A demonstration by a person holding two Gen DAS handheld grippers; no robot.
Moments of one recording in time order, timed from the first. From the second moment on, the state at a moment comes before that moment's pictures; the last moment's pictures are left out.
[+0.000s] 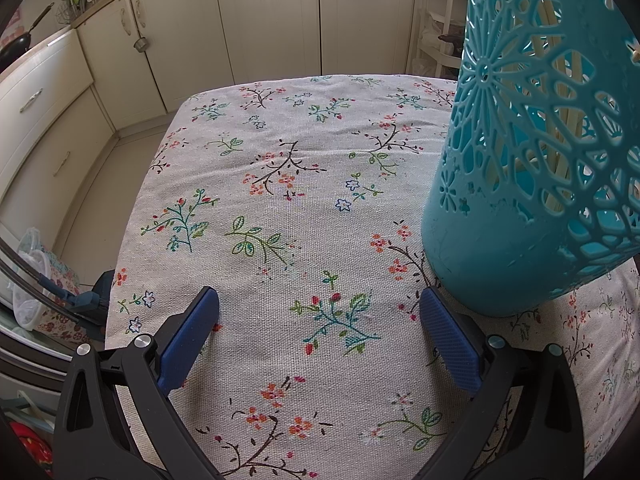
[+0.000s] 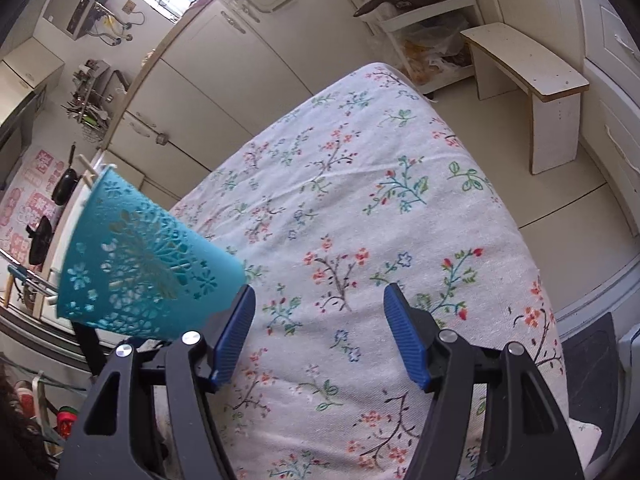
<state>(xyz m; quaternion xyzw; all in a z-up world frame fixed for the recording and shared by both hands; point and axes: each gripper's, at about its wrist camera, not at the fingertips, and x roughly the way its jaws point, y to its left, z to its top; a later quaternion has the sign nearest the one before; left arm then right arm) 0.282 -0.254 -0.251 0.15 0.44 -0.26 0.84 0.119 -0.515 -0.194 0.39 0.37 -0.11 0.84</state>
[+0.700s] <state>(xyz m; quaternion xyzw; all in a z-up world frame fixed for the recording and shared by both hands) 0.282 -0.254 -0.251 0.15 0.44 -0.26 0.84 0.120 -0.484 -0.182 0.42 0.35 -0.06 0.83</state>
